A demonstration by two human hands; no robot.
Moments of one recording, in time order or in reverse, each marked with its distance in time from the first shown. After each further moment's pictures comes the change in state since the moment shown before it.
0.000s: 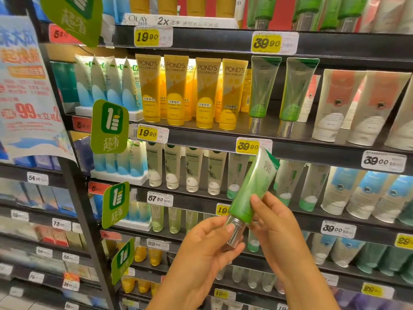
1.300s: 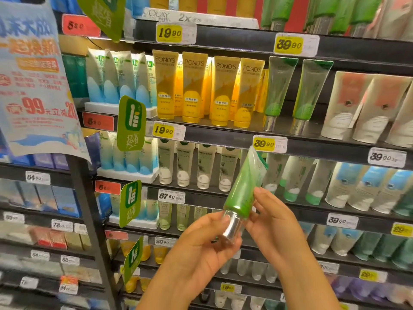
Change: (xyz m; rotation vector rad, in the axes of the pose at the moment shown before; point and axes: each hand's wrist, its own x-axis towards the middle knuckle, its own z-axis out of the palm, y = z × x) left_hand -0.024 0.046 -0.040 -0.165 -0.137 -0.154; right_hand -0.002 0.021 0.050 0.191 0.044 0.101
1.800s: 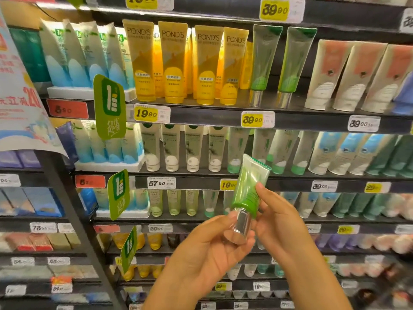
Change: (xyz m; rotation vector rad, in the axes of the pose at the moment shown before) left_hand -0.007 -0.010 -0.012 -0.087 -0.123 -0.273; right_hand -0.024 0.020 -0.008 0.036 0.221 0.022
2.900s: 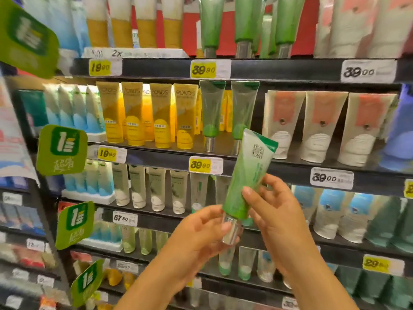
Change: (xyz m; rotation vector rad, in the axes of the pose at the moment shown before) left_hand 0.123 -0.038 0.104 0.623 0.118 0.479; right_hand 0.059 -0.149 -0.084 -0.305 -0.294 -0.367
